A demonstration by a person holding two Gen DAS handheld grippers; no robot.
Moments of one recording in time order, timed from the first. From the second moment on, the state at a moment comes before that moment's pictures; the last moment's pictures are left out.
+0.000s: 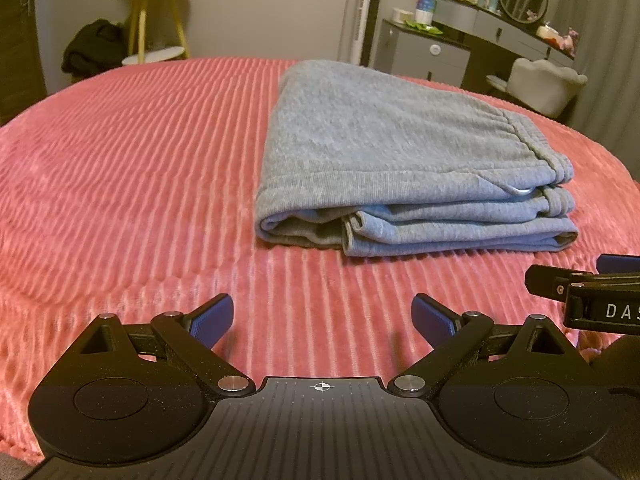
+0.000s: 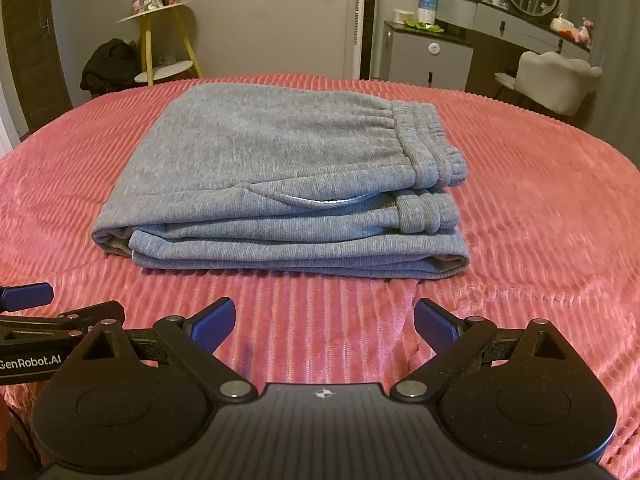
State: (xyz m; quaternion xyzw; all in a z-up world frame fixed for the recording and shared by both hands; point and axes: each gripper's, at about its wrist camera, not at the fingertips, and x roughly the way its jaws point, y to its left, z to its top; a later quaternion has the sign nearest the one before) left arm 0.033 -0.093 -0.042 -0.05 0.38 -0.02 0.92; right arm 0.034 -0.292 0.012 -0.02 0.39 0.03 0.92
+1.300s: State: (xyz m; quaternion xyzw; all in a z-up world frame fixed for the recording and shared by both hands) left arm 0.034 -0.093 -0.043 -0.05 0.38 -0.02 0.92; right arm 0.037 -0.293 0.009 -0.02 0.40 0.03 0.92
